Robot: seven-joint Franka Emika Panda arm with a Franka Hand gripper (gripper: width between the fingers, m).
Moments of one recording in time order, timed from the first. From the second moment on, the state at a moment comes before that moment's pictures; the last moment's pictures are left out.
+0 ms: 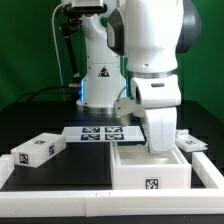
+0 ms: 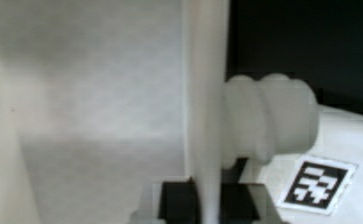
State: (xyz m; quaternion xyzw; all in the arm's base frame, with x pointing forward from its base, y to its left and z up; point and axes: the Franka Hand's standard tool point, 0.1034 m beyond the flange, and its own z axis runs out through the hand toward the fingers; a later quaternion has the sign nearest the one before) arm 0.504 0.072 0.027 -0.71 -0.70 0.01 0.05
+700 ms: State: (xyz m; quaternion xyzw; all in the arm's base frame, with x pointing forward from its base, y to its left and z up) arm 0.511 0.095 0.028 -0.71 -0.70 0.00 0.05
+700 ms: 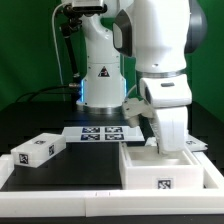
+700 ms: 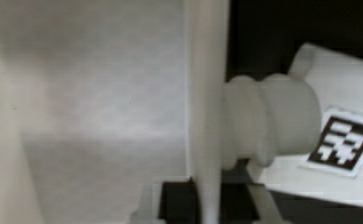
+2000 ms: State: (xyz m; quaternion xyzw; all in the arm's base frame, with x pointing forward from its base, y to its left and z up) arm 0.514 0.109 0.038 -0.71 -0.70 -0.01 0.05
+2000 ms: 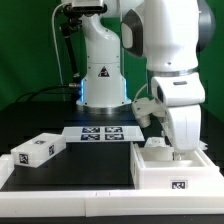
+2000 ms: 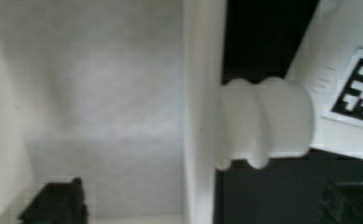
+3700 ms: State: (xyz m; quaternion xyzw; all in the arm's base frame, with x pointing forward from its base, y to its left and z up) arm 0.403 0.146 0.047 -0.66 -0.75 -0.04 0.02
